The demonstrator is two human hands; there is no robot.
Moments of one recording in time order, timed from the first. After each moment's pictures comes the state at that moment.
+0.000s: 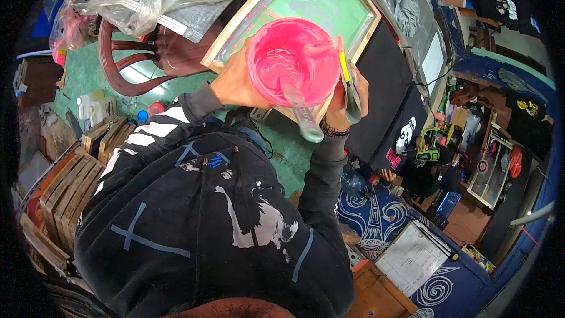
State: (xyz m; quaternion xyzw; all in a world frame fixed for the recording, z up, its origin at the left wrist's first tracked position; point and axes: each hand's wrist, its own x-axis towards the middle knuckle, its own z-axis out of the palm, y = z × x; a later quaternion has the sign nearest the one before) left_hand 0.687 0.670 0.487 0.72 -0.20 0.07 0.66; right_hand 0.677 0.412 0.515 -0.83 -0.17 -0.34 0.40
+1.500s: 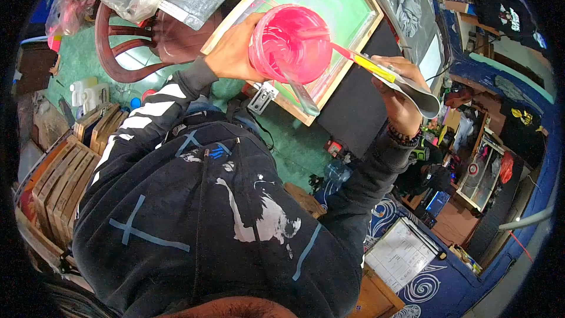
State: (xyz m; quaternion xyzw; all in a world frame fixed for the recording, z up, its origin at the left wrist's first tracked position) left_hand 0.714 0.687 0.453 0.75 -0.24 0.11 0.61; right_hand 0.723 0.390 0.670 -0.85 -0.29 0.01 0.43
